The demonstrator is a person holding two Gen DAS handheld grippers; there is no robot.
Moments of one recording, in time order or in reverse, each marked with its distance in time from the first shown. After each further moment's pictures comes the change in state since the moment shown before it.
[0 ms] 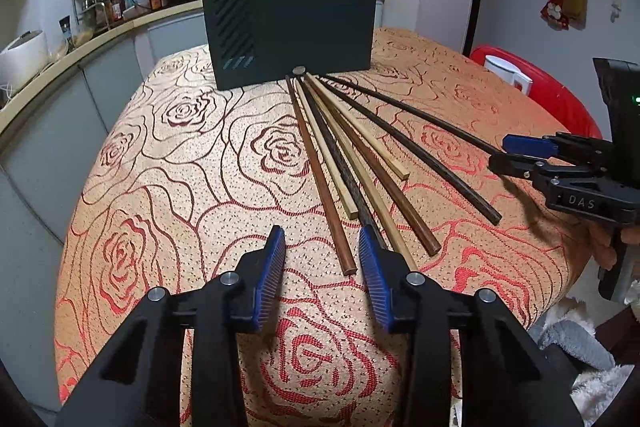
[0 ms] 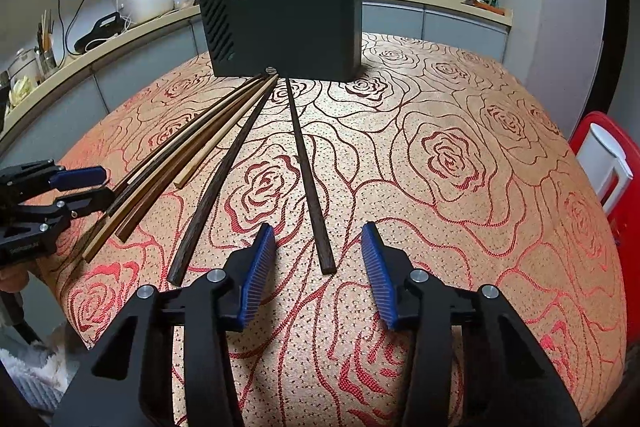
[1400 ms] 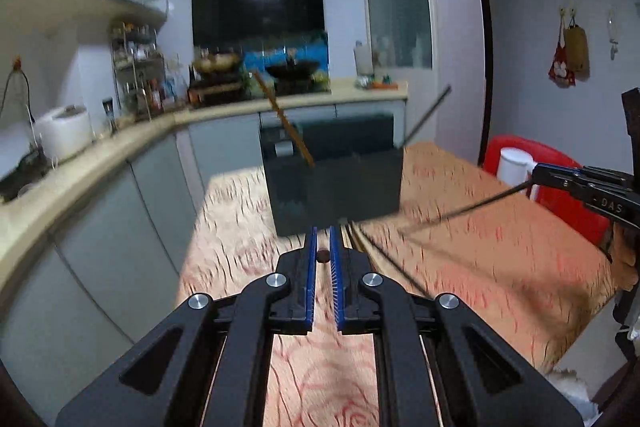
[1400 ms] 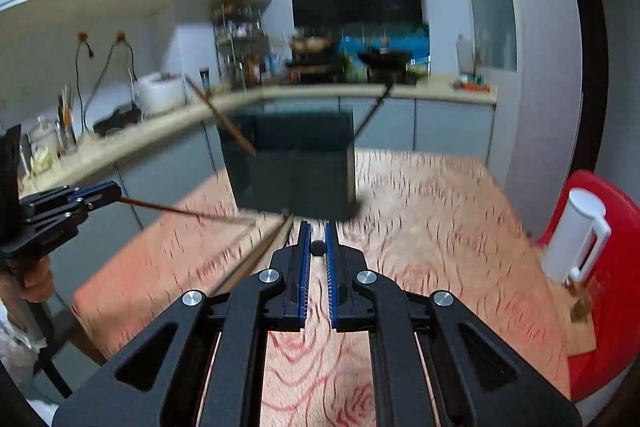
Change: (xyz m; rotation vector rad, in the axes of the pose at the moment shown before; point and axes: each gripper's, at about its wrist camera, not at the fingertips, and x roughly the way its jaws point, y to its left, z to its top) left arm -0.102 0.016 0.082 0.012 -0.350 0.121; right arm -0.108 -0.007 0.073 0.041 -0.332 0.030
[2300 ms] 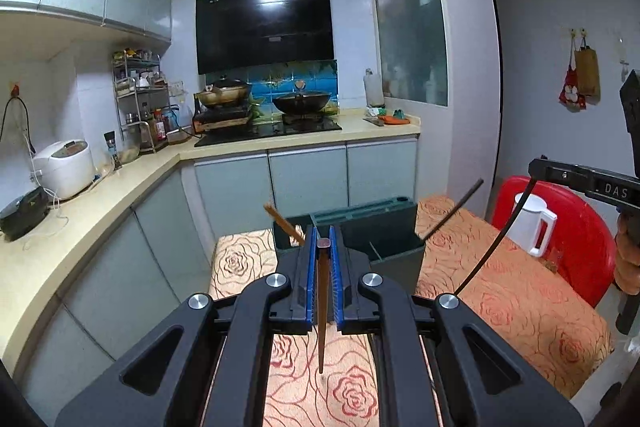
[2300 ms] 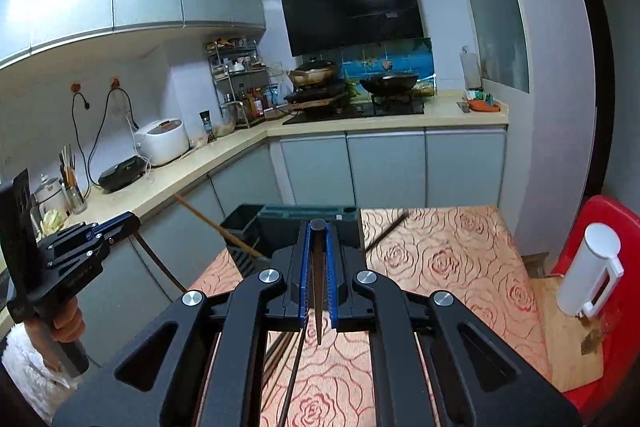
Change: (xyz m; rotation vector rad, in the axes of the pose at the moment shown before) left arm 0.028 0.015 0.111 -0.011 -0.053 0.022; right arm 0.028 -0.018 0.125 0.084 -0.034 0.044
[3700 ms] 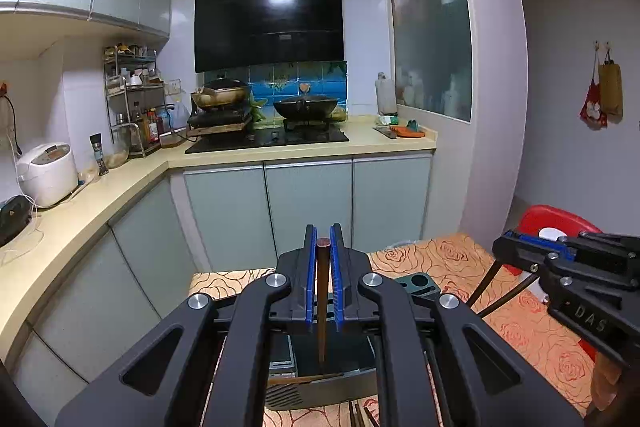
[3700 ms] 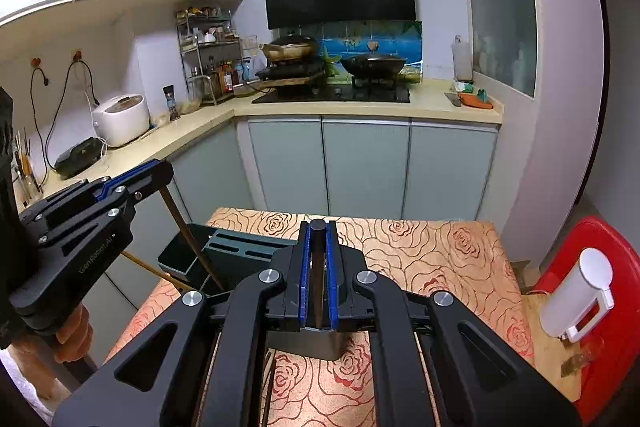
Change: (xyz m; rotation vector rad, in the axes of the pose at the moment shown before) left arm 0.132 -0.014 0.062 -0.048 0.003 0.023; right arm 0.111 0.006 0.032 -0.038 0.103 -0.118
